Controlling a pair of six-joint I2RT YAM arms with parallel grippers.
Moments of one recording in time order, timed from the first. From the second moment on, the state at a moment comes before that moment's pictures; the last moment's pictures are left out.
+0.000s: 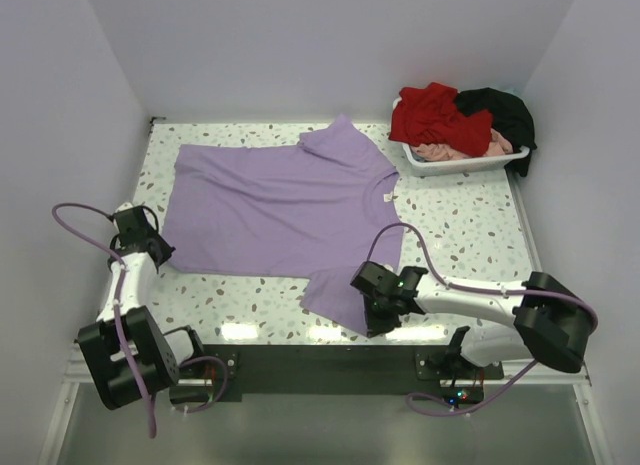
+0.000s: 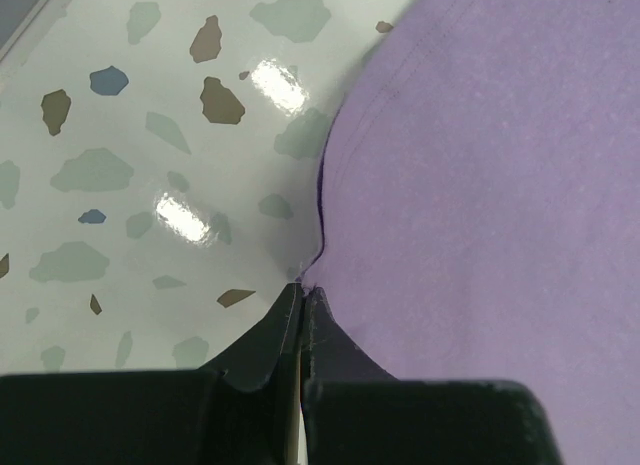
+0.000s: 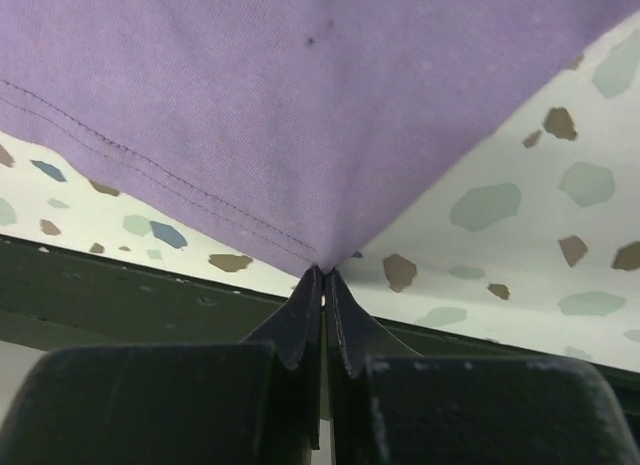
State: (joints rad) left arm 0.40 1.16 0.60 -0.35 -0.11 -0.36; right arm 1.04 1.31 0.61 -0.64 -0.02 0.98
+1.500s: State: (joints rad) left arm 0.40 0.97 0.66 -0.54 -0.06 -0.48; right arm 1.02 1.34 1.03 -0.98 0.06 0.95
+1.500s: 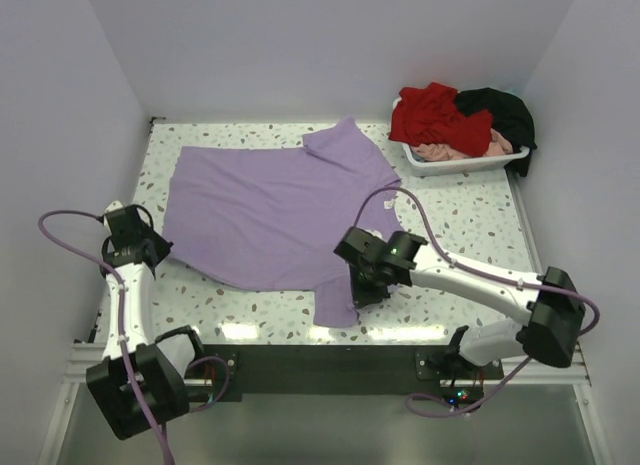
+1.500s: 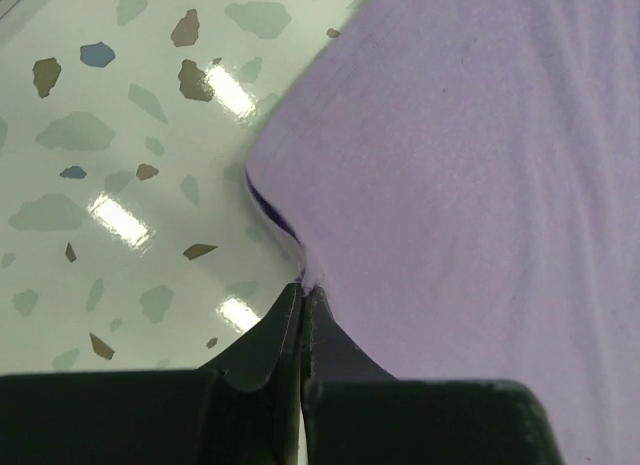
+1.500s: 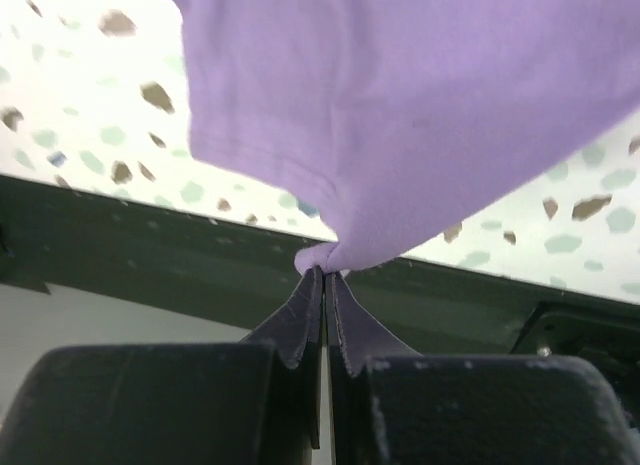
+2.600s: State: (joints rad) left arm 0.40 1.46 0.92 -0.26 0.07 -0.43; right arm 0.48 1.98 1.85 -1.05 0.09 0.56
